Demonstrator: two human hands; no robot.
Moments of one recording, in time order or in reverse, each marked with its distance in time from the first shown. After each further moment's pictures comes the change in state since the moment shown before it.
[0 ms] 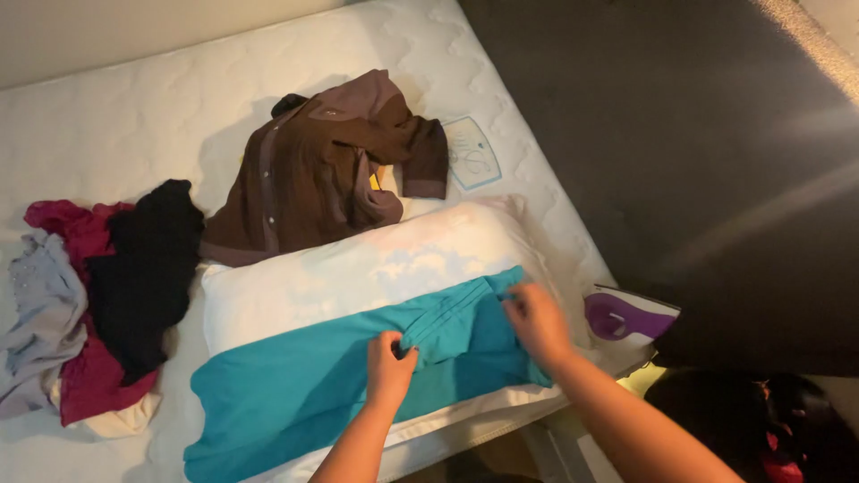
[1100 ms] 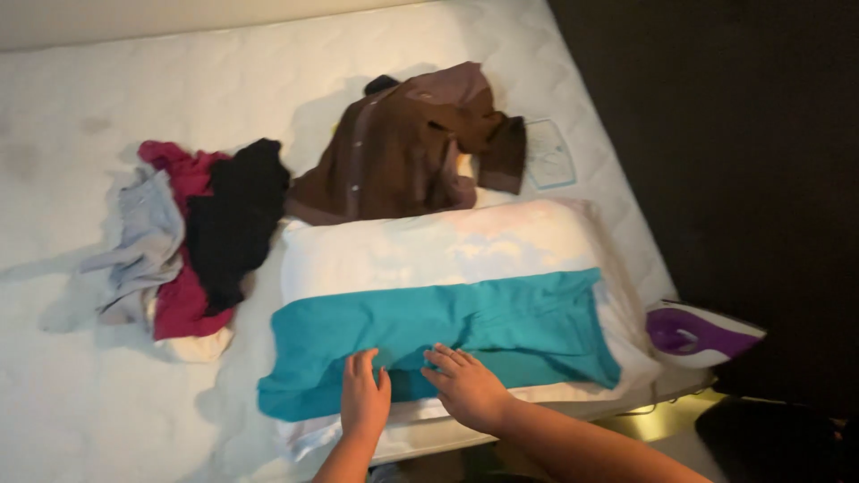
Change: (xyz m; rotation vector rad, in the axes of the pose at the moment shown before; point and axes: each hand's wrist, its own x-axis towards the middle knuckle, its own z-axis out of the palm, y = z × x) left_hand -0.071 -0.038 -0.164 0.259 0.155 -0.011; right_hand -0.125 -0.130 0.127 -0.277 -0.752 -0.740
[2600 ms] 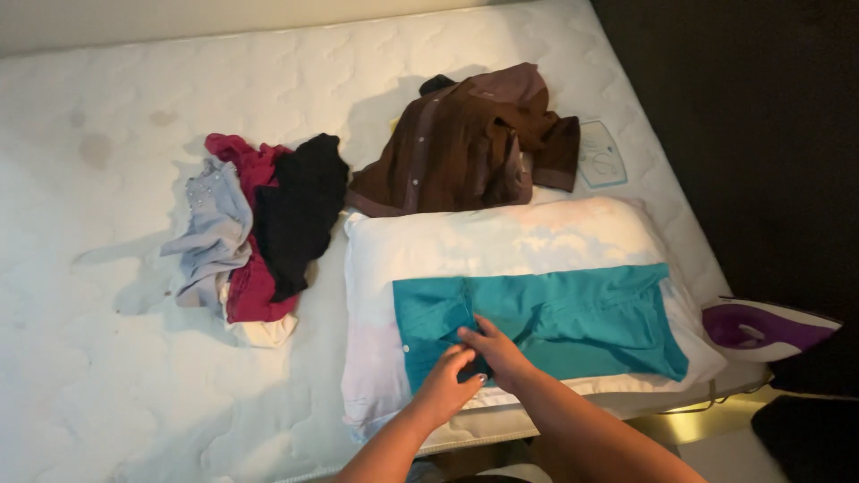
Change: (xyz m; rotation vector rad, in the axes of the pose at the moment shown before) left_hand 0.004 -0.022 -0.026 -0.666 -0.543 0.165; right_hand 0.099 -0.023 0.056 1.639 0.261 0.844
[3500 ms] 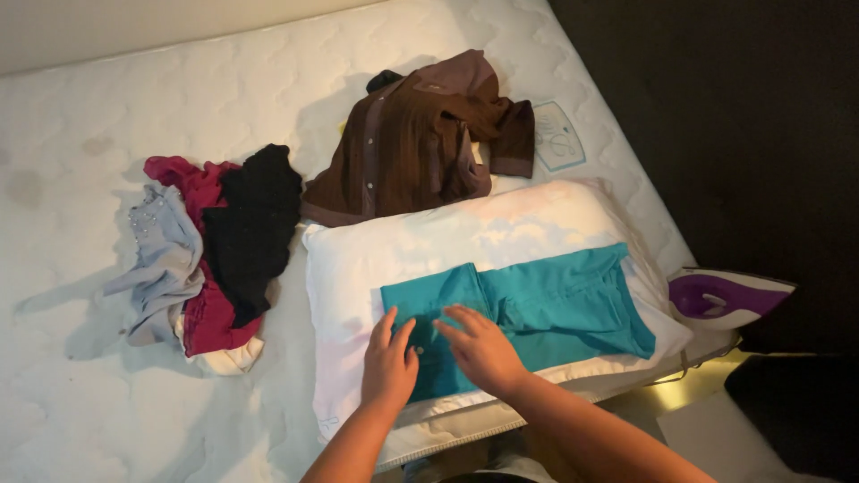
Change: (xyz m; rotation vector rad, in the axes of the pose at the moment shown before) left_hand 0.033 0.044 -0.034 0.716 0.315 0.092; right_hand -0.062 -0.044 -0.016 -1.289 0.223 -1.081
